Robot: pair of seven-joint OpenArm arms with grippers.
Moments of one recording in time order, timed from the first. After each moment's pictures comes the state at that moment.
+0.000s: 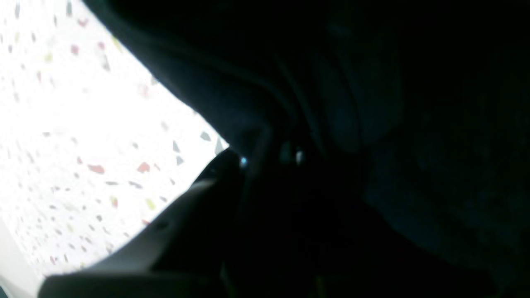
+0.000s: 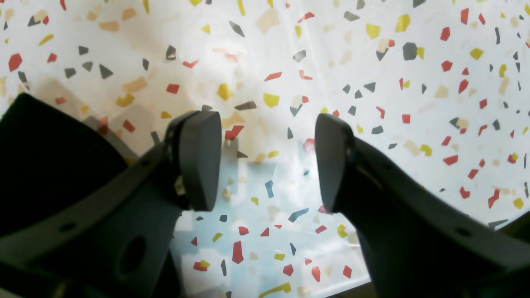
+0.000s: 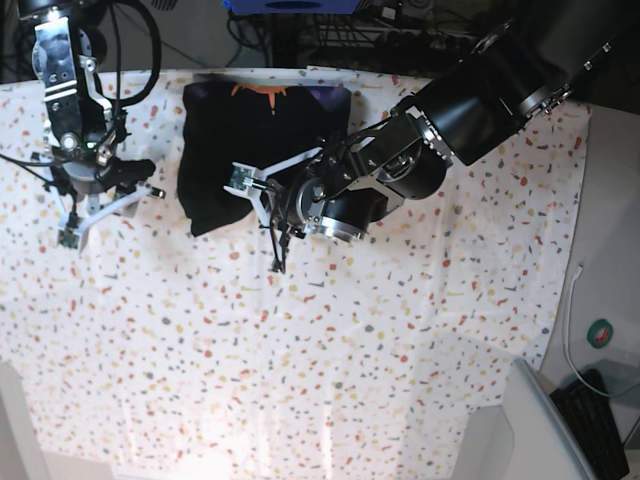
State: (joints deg) left arm -20.2 -10.6 56.2 67.6 31.8 -41.7 16.2; right arm -13.6 12.7 -5.5 99.3 8.5 -27.0 -50.8
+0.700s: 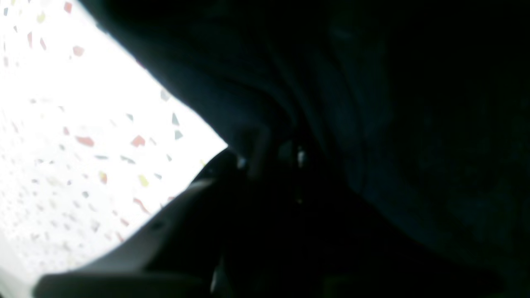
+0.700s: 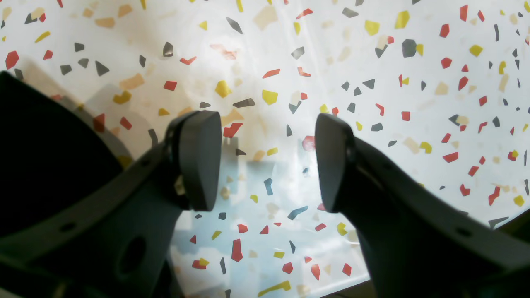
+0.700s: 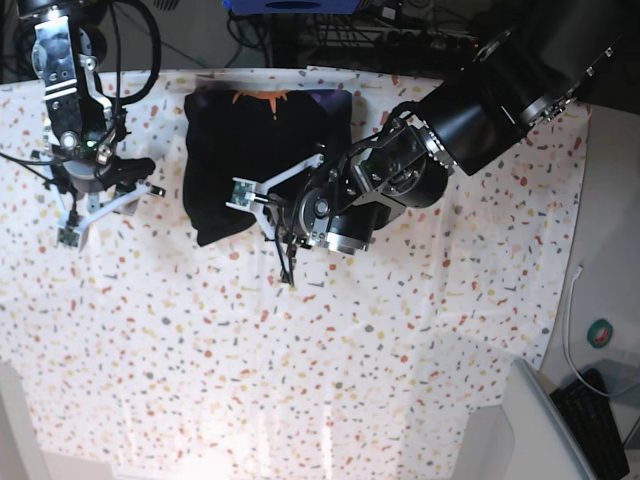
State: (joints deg) left arm -22.3 -10.6 56.2 67.6 22.9 -41.8 22.7; right arm -13.8 12.7 -5.5 99.3 8.5 -27.0 -50.9
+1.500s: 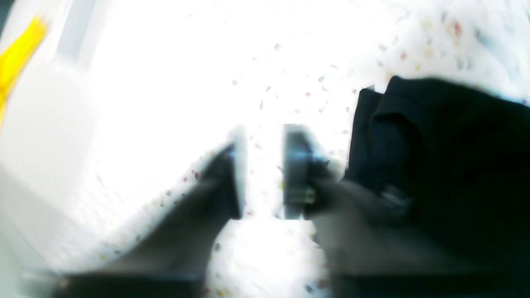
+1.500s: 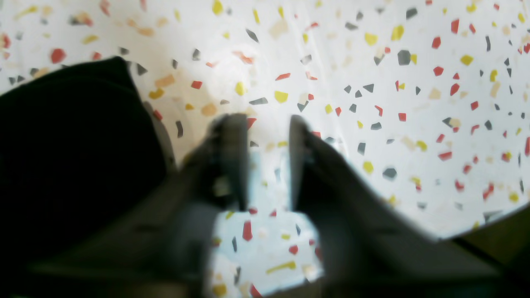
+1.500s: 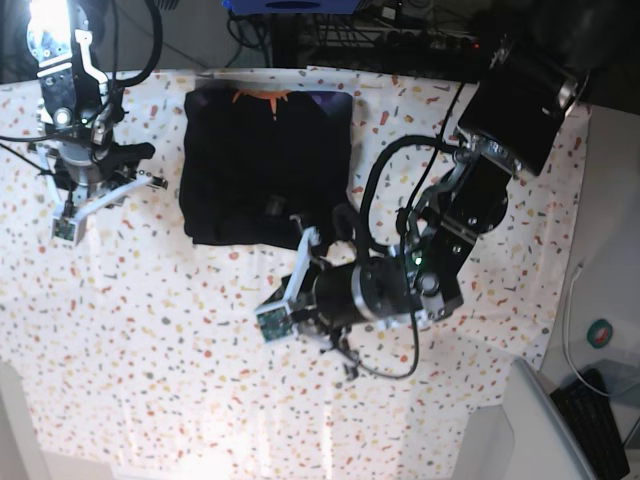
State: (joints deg) left arm -16.2 -13.7 30.5 94.9 -6.2 -40.5 40.9; right arm -18.8 12.7 -5.6 108.6 8.5 -27.2 -50.9
